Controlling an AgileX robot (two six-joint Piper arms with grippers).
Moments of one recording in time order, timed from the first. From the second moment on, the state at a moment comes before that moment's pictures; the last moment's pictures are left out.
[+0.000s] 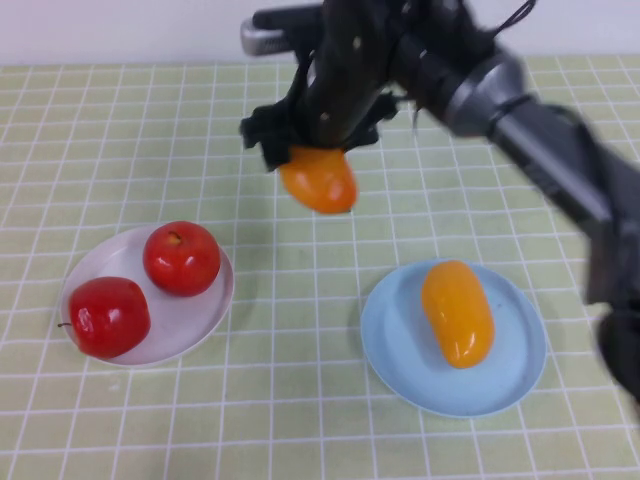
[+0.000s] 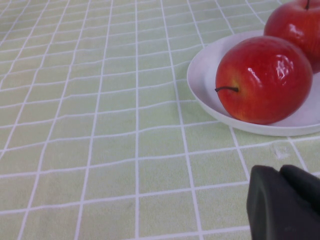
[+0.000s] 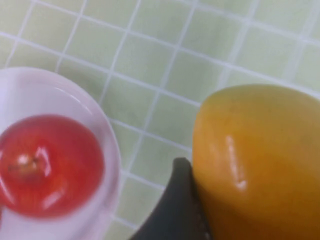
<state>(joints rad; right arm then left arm) 0.67 2.32 -2.48 -0.04 1.25 0.32 -0.05 -0.01 0.03 0.04 0.38 0.09</state>
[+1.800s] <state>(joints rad) 0.68 1.87 -1.53 -0.11 1.15 0.41 -0.05 -0.01 0.03 0.04 0.38 0.09</state>
